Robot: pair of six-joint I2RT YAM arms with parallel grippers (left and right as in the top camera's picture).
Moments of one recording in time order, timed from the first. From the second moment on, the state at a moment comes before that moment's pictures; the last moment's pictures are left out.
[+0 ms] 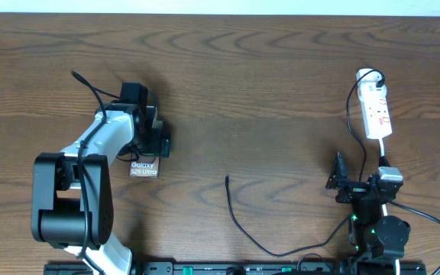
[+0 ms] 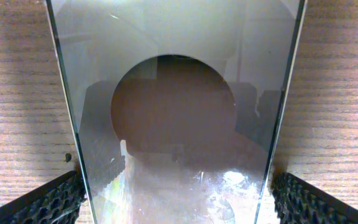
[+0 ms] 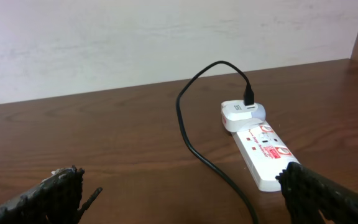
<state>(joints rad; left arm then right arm) -0.06 1.82 1.05 -0.72 0.02 -0.02 -0.08 0.01 0.01 -0.07 -0.05 0.12</state>
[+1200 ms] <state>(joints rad) -0.06 1.82 1.04 -0.71 0.01 -0.02 -0.08 0.01 0.01 -0.07 -0.05 0.12</state>
